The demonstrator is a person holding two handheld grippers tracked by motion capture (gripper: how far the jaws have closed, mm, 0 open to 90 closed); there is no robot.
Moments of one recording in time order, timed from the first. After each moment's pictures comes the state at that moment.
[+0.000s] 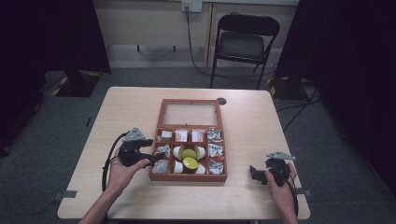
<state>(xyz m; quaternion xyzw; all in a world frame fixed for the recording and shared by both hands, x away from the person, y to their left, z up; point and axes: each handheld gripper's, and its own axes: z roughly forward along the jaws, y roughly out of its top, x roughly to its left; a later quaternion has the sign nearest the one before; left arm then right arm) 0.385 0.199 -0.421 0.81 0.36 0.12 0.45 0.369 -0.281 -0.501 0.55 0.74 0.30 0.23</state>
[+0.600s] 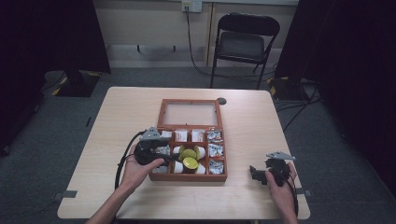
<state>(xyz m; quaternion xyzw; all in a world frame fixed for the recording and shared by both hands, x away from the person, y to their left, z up) 0.393 0.155 -0.420 0.82 0.32 0.10 0.46 0.369 -0.281 -0.501 0.55 0.74 0.30 0.23</state>
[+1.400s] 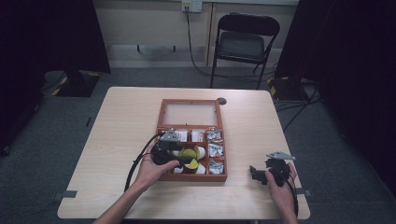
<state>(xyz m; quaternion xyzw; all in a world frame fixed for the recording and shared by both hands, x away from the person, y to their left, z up) 0.407 0.115 -0.438 0.85 0.30 0.05 0.43 0.369 -0.281 -0.501 0.55 0.74 0.30 0.23</state>
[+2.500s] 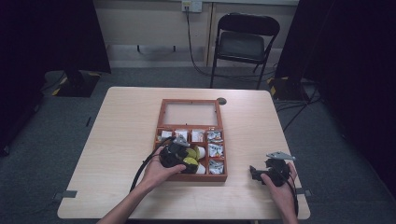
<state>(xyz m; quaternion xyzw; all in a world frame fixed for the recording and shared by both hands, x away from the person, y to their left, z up) 0.410 0.090 -0.459 0.89 0.28 0.02 0.36 0.369 -0.281 -0.501 0.55 0.74 0.30 0.23</state>
